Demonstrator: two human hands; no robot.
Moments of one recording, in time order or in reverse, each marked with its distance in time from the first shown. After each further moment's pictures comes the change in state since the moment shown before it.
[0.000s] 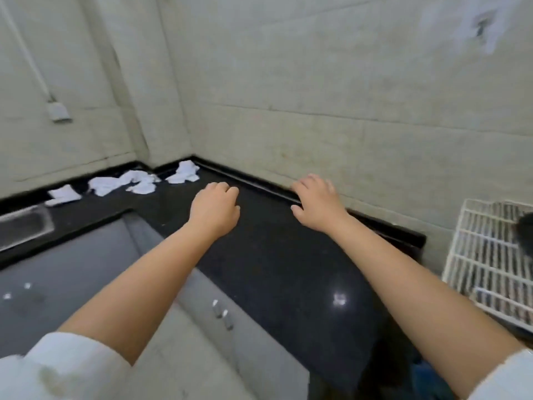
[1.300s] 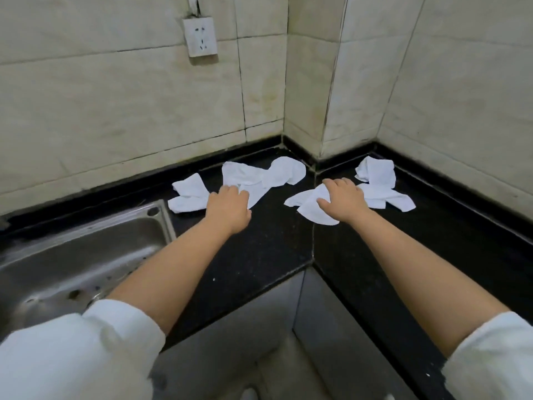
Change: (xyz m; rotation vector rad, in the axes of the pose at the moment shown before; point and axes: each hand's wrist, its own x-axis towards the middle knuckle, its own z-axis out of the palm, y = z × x) left_hand 0.336 -0.817 0.327 0.070 -0.389 -0.312; right_hand 0.727 -0.529 0.412 0.098 -0.323 -0.065
